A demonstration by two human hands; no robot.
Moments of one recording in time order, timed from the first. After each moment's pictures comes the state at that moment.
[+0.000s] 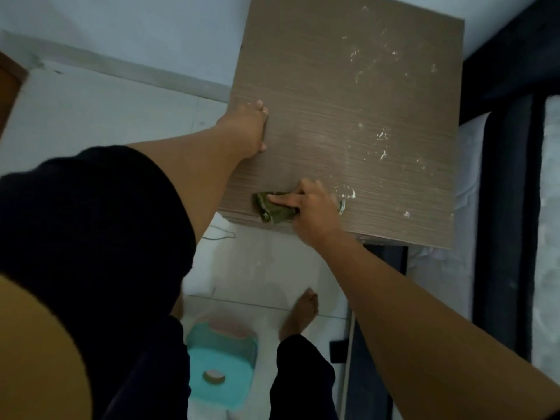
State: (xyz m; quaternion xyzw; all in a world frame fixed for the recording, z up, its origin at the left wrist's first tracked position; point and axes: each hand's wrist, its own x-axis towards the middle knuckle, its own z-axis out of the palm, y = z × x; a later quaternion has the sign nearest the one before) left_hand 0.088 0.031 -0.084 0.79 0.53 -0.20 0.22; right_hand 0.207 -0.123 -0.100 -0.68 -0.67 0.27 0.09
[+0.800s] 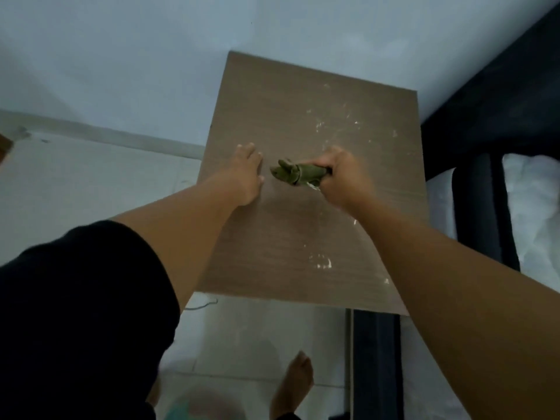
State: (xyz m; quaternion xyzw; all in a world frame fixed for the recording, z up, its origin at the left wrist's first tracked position) left_hand 0.135 0.060 -0.085 0.80 0.54 -0.13 0.24; right_hand 0.295 -0.004 -0.031 -0.73 -0.60 0.28 0.16
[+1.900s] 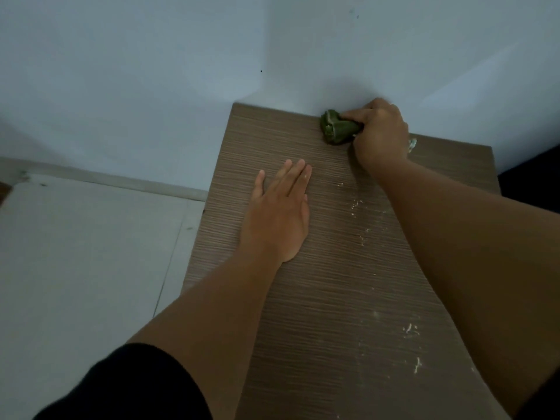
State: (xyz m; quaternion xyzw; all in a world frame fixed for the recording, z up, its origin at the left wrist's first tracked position) left_hand 0.200 0.177 -0.158 0.84 0.52 0.09 0.12; right_hand 0.380 0.250 -0.115 -0.77 -0.61 0.07 0.17
